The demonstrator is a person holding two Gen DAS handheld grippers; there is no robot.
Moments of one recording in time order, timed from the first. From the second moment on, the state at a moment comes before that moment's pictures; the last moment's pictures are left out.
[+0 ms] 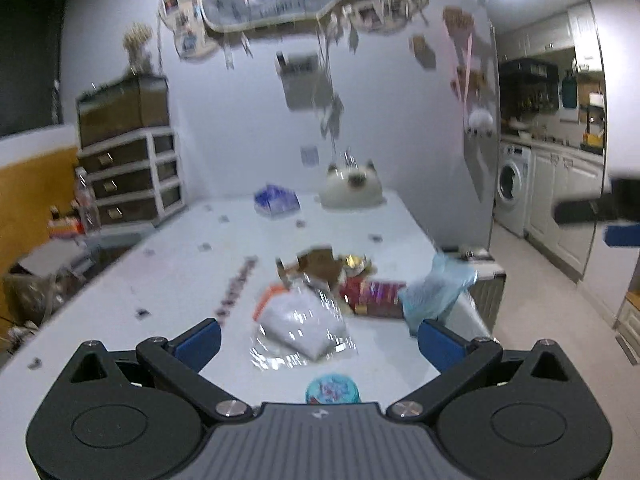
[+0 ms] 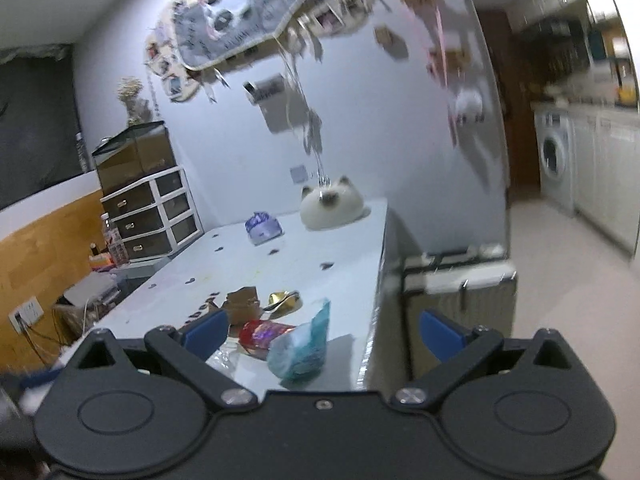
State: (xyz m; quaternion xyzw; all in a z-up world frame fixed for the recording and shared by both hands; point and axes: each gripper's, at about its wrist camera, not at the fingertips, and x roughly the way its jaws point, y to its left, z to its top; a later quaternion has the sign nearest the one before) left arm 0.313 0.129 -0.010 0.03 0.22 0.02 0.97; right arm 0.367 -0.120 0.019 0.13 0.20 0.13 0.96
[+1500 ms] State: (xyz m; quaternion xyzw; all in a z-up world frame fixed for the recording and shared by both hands) left arm 0.364 0.146 -0.082 -0.03 0.30 -0.02 0.95; right arm 0.411 -0.046 -0.073 0.08 0.27 0.15 0.95
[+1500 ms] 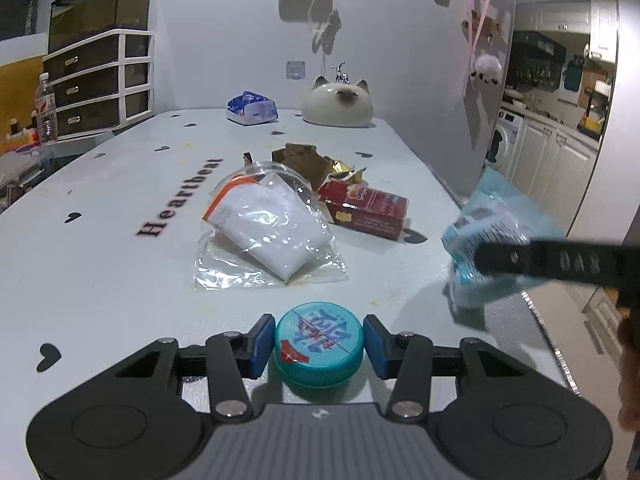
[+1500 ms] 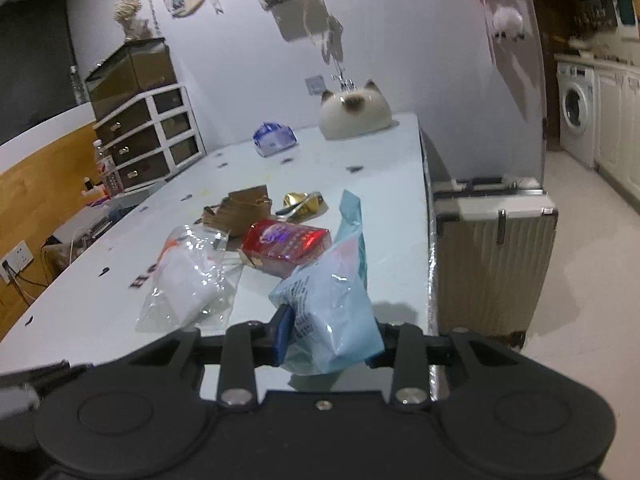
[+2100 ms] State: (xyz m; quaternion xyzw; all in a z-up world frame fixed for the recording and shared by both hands) left arm 0.297 0.121 -0.051 -0.05 0.24 -0.05 0.97; right arm 0.288 -0.079 -0.045 0.01 0.18 0.11 0.98
